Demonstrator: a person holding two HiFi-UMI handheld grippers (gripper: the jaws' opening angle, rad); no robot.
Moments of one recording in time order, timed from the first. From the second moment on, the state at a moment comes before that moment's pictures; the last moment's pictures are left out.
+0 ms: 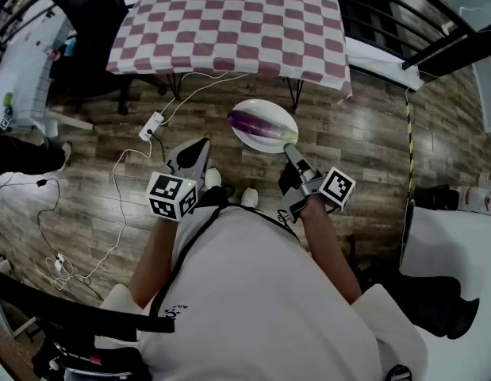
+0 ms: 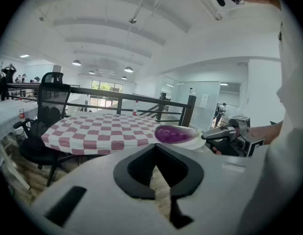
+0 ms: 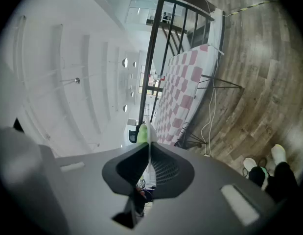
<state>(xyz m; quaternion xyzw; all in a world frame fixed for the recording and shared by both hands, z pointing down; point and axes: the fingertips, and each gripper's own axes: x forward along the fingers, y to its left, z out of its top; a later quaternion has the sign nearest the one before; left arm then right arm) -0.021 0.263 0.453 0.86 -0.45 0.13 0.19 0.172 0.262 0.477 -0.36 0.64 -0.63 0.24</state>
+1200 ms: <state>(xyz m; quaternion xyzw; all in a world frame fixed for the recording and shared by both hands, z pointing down) -0.001 0.296 0.450 0.86 -0.46 0.13 0.18 0.194 0.292 0.475 -0.35 0.65 -0.63 0.24</state>
